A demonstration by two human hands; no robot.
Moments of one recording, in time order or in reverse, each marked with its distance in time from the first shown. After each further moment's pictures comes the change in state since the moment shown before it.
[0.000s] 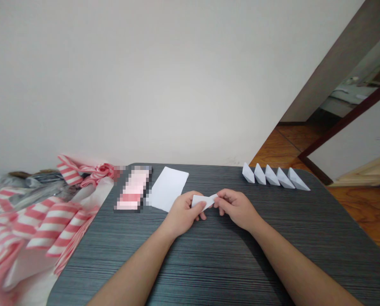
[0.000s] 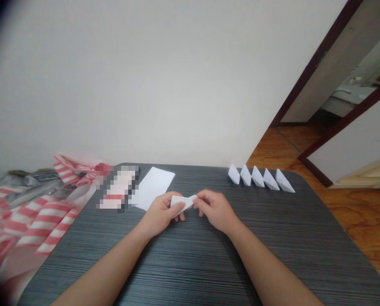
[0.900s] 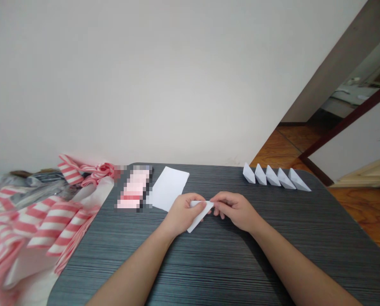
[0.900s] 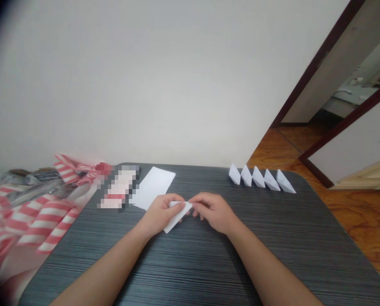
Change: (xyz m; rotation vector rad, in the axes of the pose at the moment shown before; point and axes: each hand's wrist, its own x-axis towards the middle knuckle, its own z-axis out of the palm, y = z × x) left_hand -0.002 0.005 -0.003 0.108 0.035 -0.071; right_hand -0.002 -0.004 0.002 0.198 -0.107 -0.056
